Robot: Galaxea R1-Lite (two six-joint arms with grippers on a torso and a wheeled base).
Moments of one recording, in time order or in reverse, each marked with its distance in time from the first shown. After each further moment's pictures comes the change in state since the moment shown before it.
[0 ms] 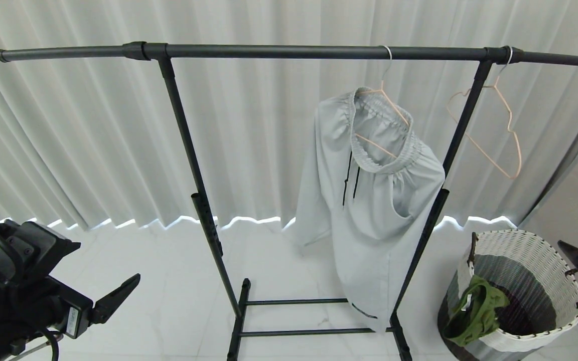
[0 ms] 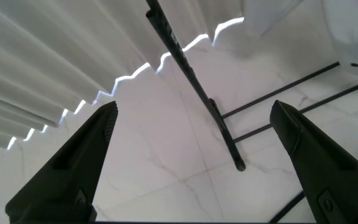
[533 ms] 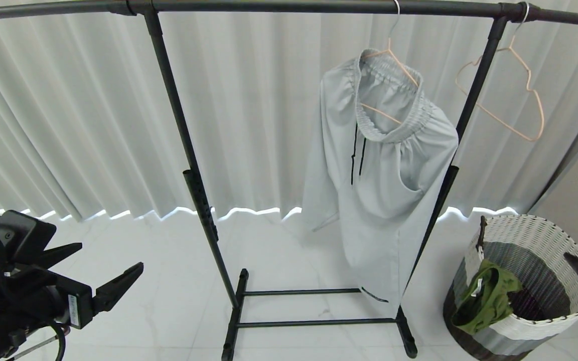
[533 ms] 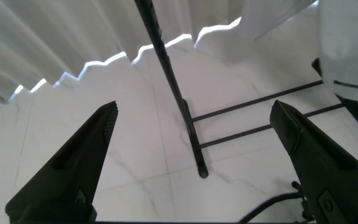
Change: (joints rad) left arm -0.023 -0.006 -0.018 0.000 0.009 -0.223; right arm -0.050 0.003 0.042 0.001 0.003 0.005
